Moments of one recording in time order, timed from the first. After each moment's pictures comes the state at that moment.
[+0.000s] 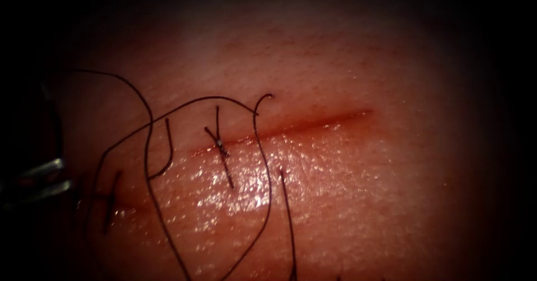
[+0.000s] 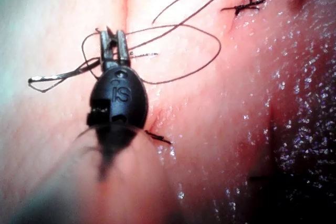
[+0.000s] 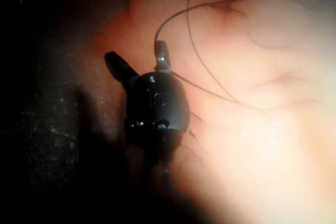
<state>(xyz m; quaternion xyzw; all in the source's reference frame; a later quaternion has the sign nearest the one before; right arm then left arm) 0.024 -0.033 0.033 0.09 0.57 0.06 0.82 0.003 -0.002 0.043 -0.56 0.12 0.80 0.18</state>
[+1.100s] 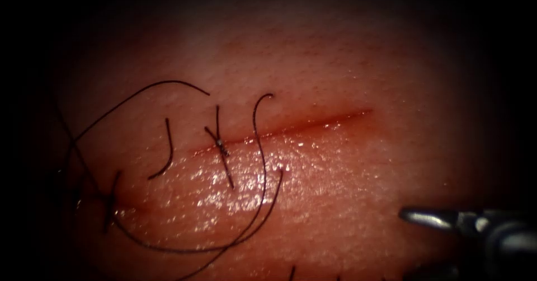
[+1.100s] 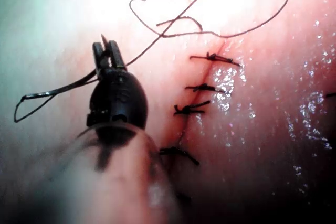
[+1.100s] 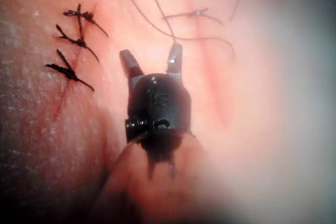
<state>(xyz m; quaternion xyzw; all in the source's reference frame) 0.013 -0.021 0.037 -0.07 0.56 0.07 0.82 0.015 0.004 0.048 -0.47 0.19 0.84 0.21</state>
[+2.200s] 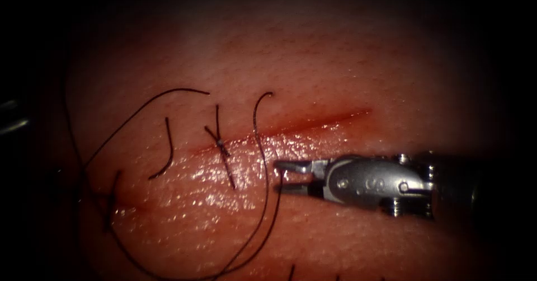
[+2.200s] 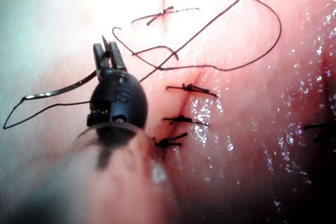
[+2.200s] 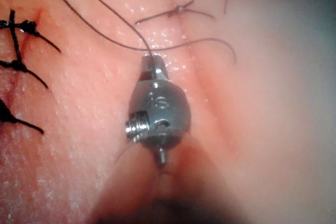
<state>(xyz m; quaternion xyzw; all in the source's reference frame) 0.025 -0.020 0.057 0.03 0.49 0.10 0.87 0.010 0.002 0.048 -0.49 0.16 0.83 0.18</state>
